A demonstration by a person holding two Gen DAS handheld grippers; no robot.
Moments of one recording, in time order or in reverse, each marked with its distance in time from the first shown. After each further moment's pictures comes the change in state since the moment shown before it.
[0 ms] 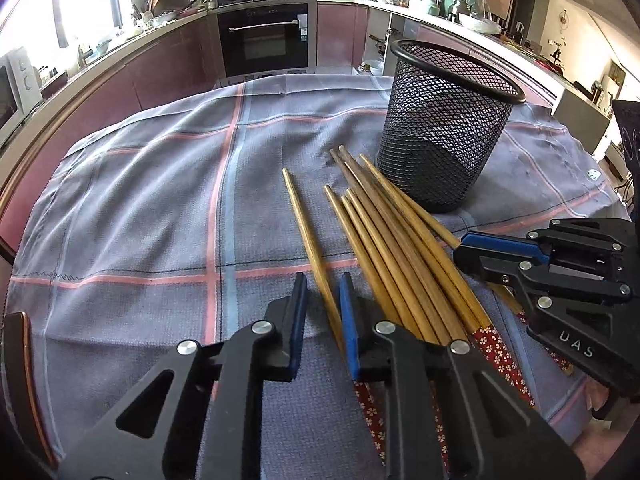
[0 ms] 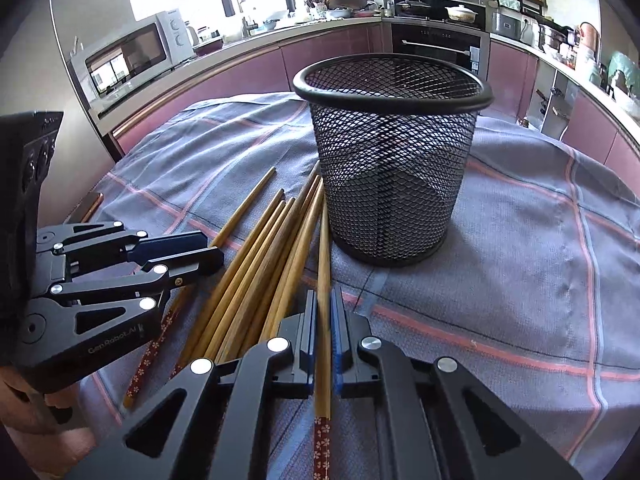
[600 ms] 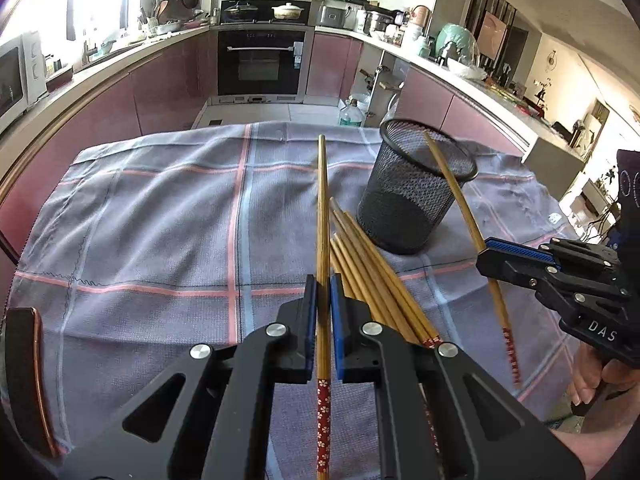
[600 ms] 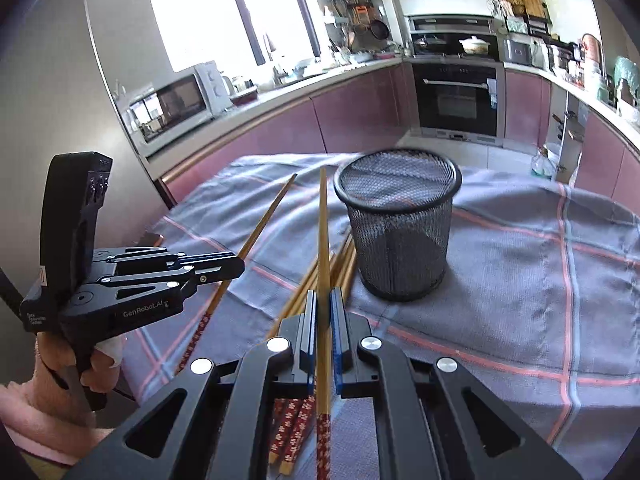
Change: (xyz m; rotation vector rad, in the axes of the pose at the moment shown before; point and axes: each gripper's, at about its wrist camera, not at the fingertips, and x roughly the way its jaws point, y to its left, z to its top) left arm -0.062 0.023 0.008 -0.072 -0.128 -0.120; right arm -0.075 -0.006 0.005 -0.003 -0.176 0.142
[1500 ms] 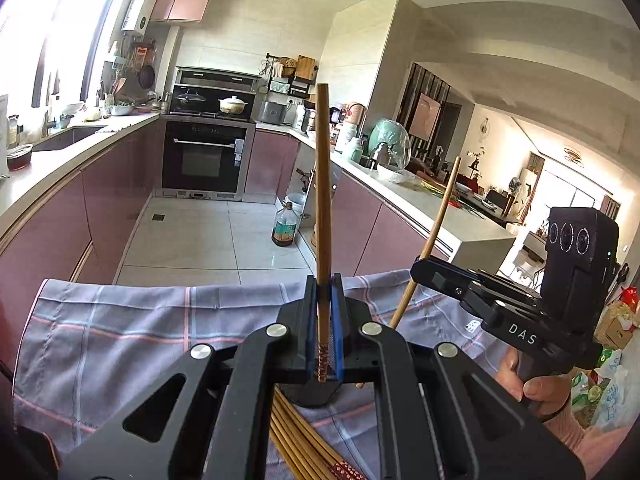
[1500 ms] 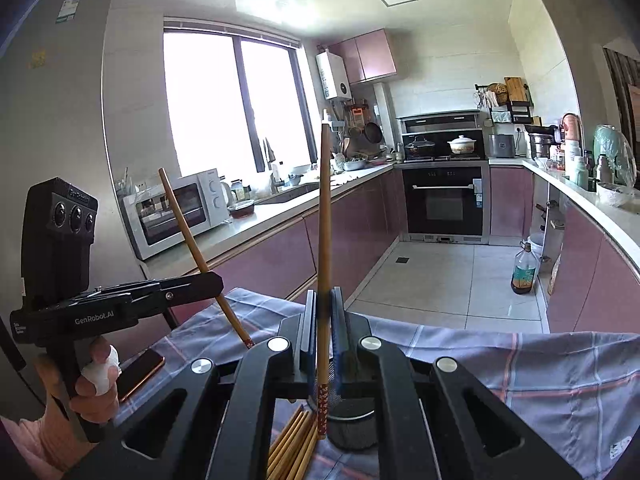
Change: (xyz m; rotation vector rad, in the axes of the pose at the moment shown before) left arm -0.111 -0.044 0.123 0.051 -0.334 -0.220; right arm -0.069 -0.017 0.099 -0.029 -0.373 -0.045
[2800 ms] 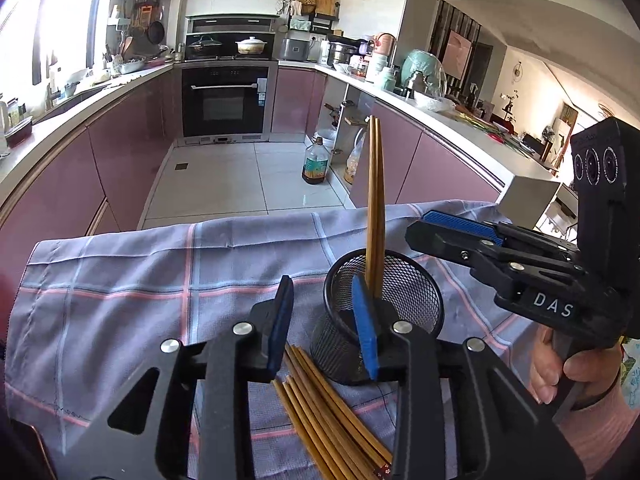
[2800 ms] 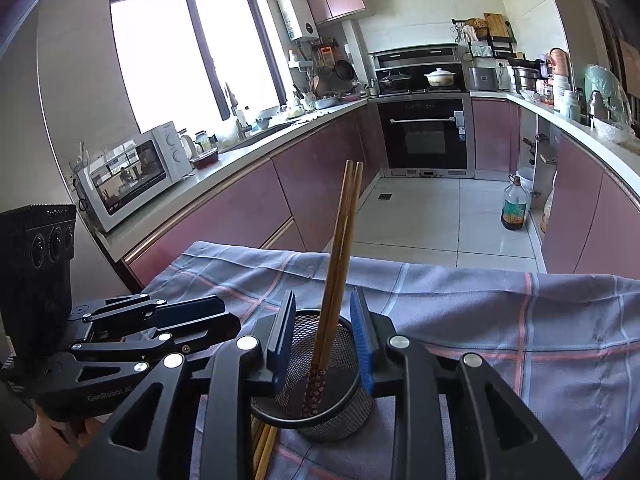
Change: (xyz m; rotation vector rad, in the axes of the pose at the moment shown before) left arm 0.125 0.040 -0.067 0.032 0.239 0.138; right arm 0.078 -0.027 -0.040 0.093 0.225 -0.057
